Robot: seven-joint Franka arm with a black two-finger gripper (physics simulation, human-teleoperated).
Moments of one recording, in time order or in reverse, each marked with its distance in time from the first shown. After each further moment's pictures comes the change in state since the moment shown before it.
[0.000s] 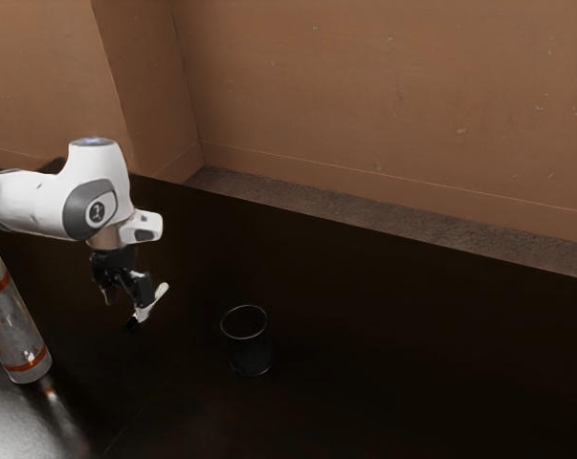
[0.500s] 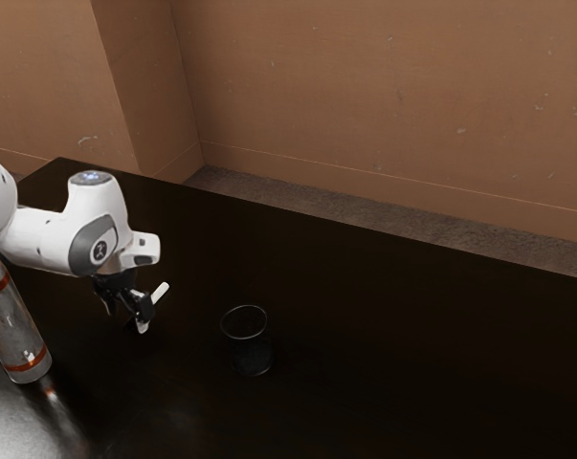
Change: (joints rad) arm 0.030 0.132 0.023 -0.055 0.022 0.307 0.012
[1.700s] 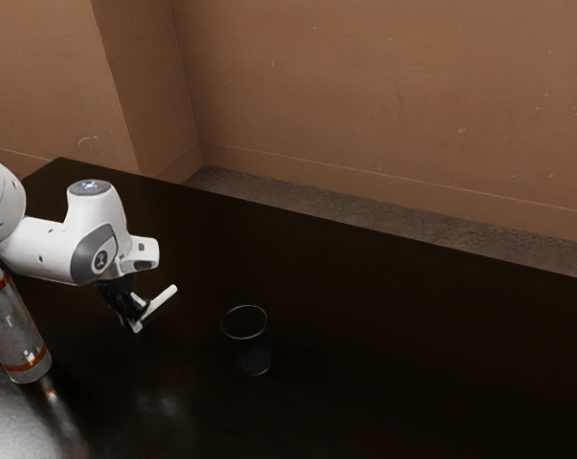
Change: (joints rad) arm 0.019 0.059 0.002 0.005 0.002 0.101 -0.005
